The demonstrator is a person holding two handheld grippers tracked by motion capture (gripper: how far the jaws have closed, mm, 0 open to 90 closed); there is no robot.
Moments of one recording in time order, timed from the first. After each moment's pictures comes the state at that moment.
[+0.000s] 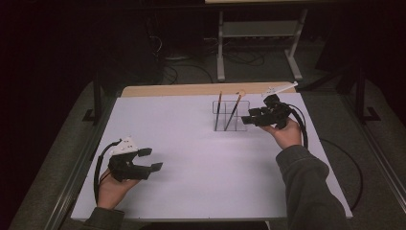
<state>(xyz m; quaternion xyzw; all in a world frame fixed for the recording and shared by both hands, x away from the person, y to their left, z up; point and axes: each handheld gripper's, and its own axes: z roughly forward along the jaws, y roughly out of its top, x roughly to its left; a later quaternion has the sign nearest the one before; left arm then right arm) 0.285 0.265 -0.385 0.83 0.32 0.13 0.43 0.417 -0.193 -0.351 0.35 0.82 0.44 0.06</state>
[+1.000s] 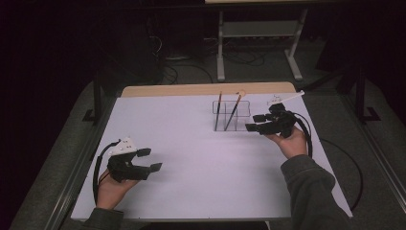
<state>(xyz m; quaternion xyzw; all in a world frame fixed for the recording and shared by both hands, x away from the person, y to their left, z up) 0.285 0.267 -0.385 0.83 0.32 0.13 0.43 0.393 -0.203 -0.359 0.35 0.82 0.45 0.07</state>
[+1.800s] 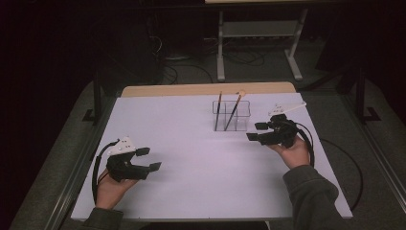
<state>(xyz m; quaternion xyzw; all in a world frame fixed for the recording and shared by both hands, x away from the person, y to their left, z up) 0.286 0.269 -0.385 0.83 0.32 0.13 0.44 0.370 -0.205 -0.373 0.34 0.82 0.45 0.08</state>
